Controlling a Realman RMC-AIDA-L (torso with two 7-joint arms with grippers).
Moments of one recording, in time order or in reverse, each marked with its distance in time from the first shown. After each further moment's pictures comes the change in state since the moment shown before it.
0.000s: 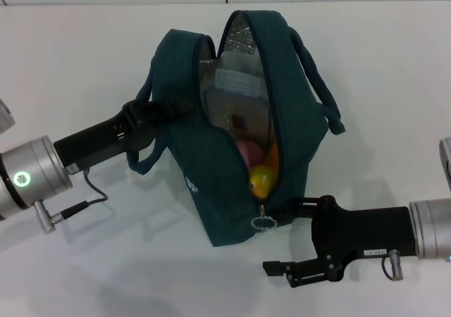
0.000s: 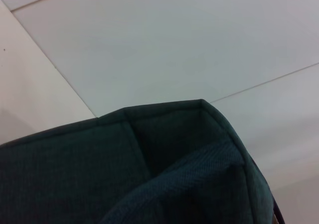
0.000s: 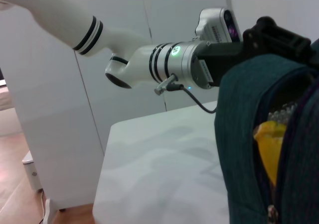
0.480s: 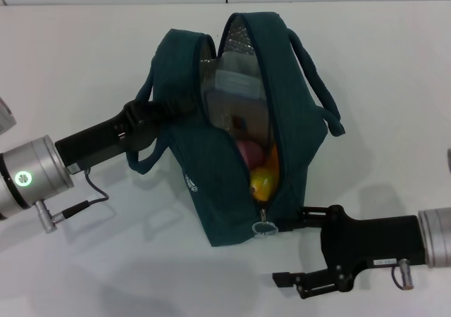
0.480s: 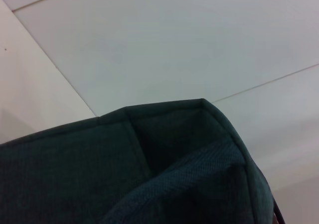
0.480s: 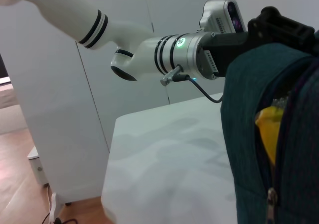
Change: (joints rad) left arm -0.003 0.000 0.000 -0.005 0.000 -0.004 0.000; right arm -0.012 0.000 0.070 0.010 -0.088 -0.031 0.000
